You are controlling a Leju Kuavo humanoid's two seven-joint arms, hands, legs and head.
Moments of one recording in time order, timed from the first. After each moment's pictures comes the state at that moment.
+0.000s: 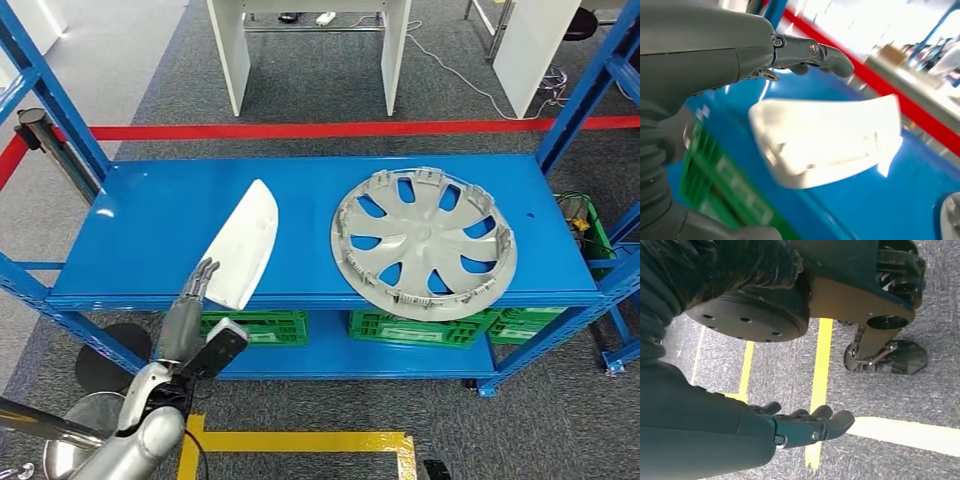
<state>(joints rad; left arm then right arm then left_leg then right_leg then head) -0.08 0.12 -0.48 -1.22 -0.72 0.38 0.05 -0.08 0.09 0.33 -0.21 -0.20 -0.13 0.04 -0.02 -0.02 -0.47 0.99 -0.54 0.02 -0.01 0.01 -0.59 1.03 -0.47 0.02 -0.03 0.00</state>
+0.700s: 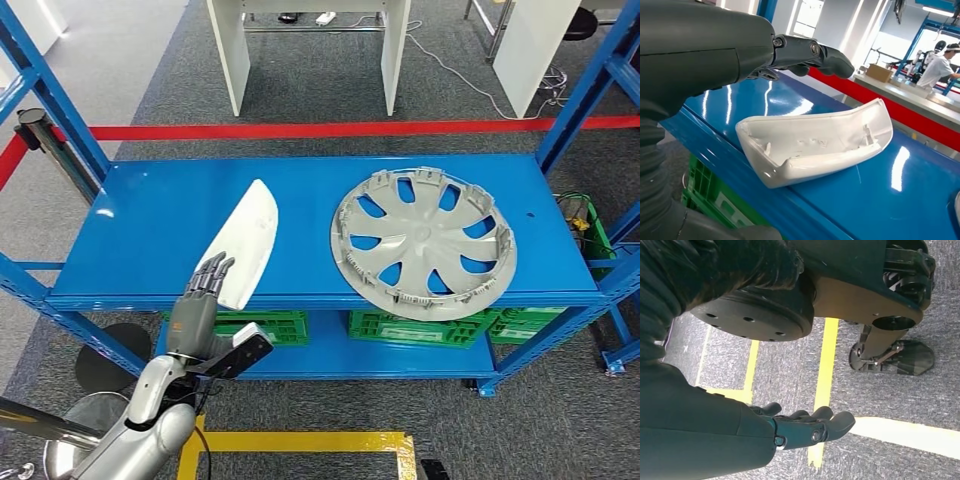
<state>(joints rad) -0.12 0.10 -0.49 -1.17 -0.96 0.39 0.11 -0.09 0.09 0.33 -0.21 -0.17 -0.11 0.07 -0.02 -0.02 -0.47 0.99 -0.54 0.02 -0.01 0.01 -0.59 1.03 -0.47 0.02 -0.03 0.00</state>
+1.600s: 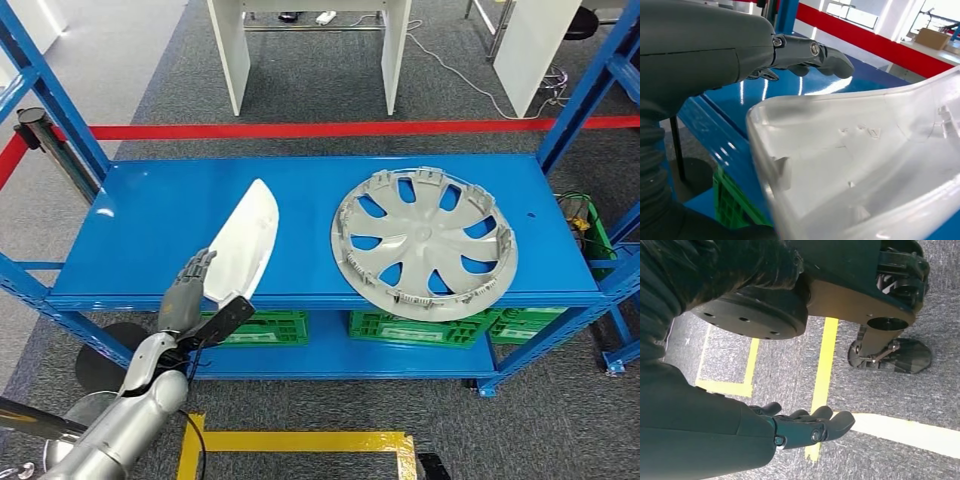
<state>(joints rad) -0.25 0.08 -0.40 -0.92 -0.84 0.31 0.10 -0.11 0.09 0.33 -0.21 -0.13 -0.11 0.09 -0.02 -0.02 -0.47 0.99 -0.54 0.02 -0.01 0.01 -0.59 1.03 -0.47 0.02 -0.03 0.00</state>
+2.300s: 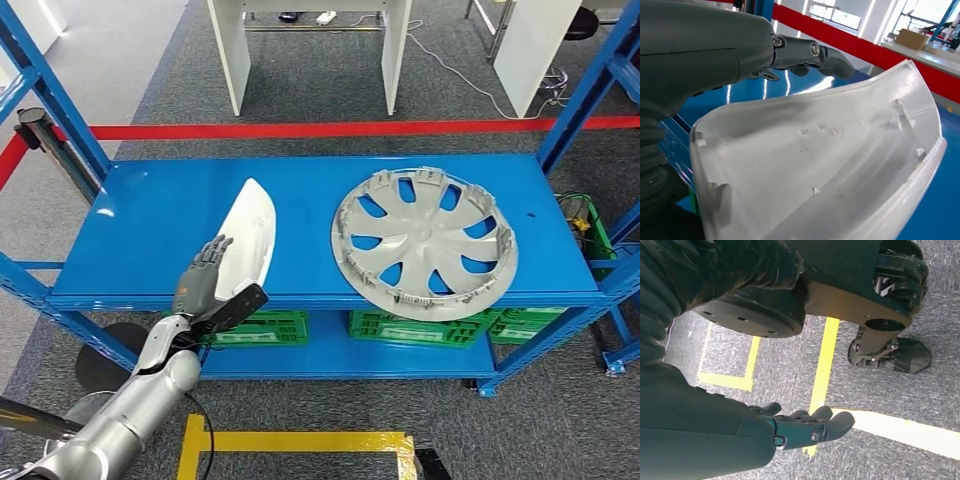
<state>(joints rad) -0.37 0.03 -0.40 -0.76 -0.85 0.32 0.02 -0.12 0.09 0.33 -0.21 -0.10 -0.09 0.11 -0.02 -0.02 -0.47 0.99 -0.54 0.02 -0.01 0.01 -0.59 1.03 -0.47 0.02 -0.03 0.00</state>
